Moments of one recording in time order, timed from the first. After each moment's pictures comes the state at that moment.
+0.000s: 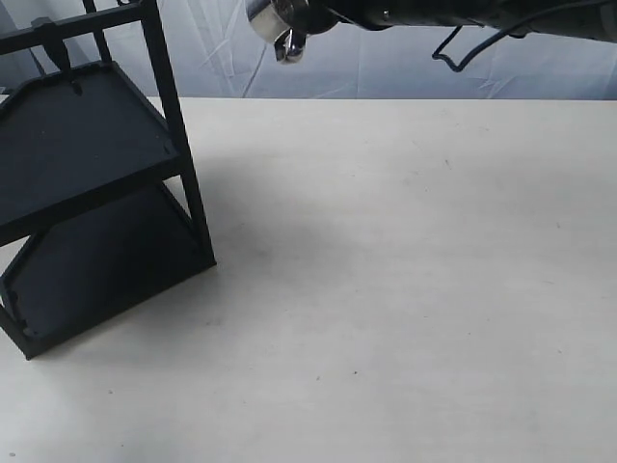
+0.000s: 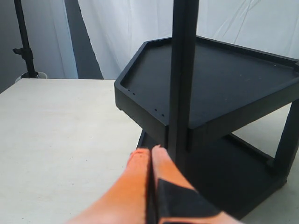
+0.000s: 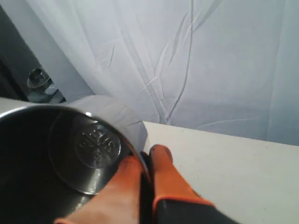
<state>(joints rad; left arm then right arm) 0.02 0.01 0.00 0.00 0.23 -0.02 0.48 1.81 -1.42 0.48 0.07 -0.18</state>
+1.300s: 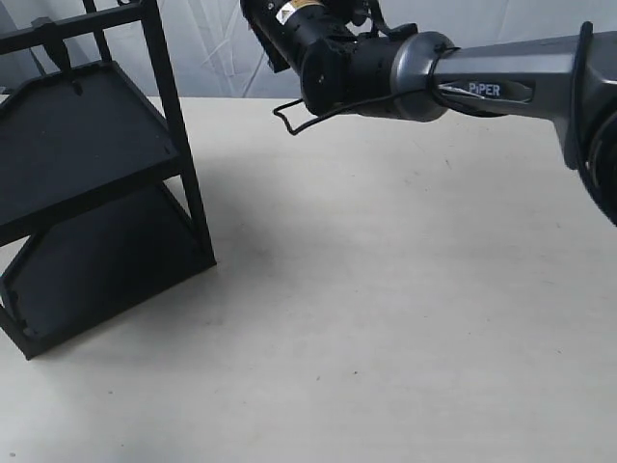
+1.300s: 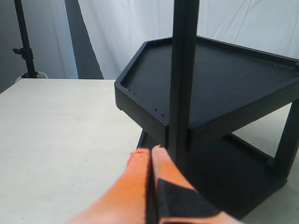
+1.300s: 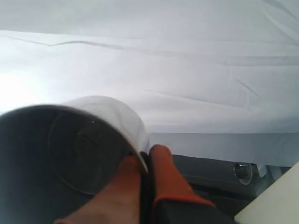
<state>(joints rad) 0.02 0.01 0.00 0.00 0.23 -0.02 0.66 2.18 -1.66 0.33 -0.55 1.15</state>
